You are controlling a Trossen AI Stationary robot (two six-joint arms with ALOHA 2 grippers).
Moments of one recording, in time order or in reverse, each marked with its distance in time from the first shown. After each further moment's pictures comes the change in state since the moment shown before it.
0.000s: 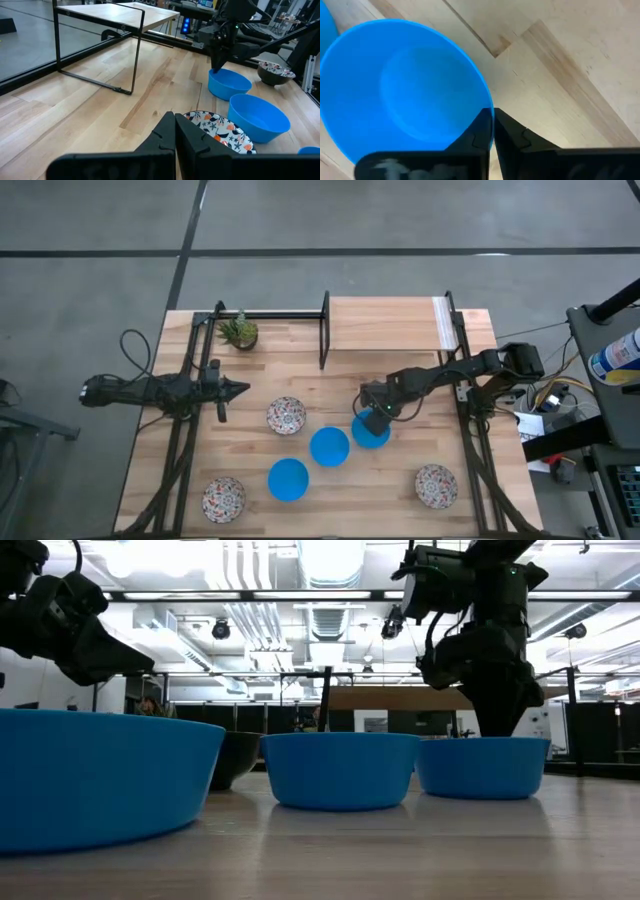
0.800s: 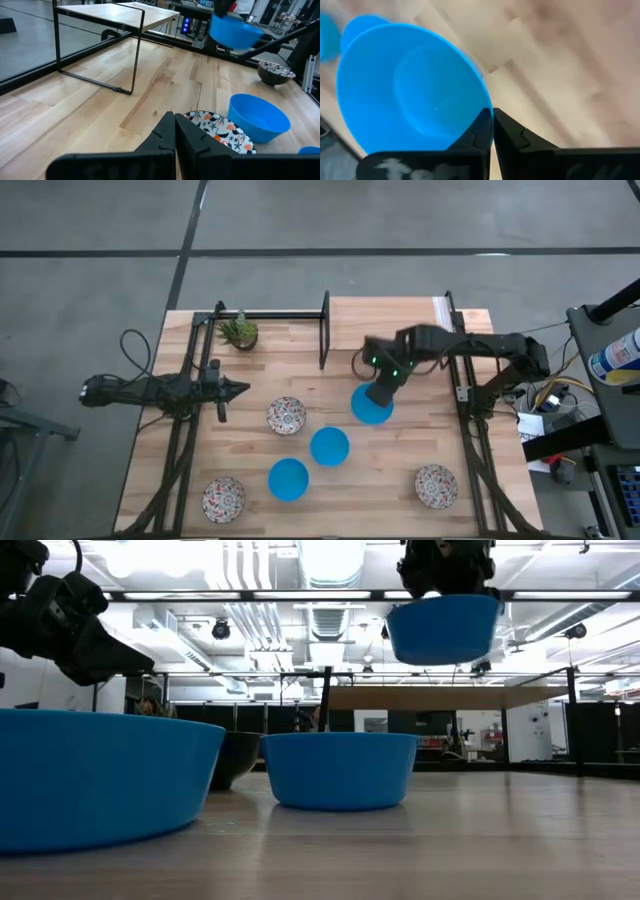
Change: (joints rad) left arm 0.000 0.000 0.000 -0.001 0.000 0.000; right arm -0.166 -0.068 0.513 -0.534 -0.031 -0.214
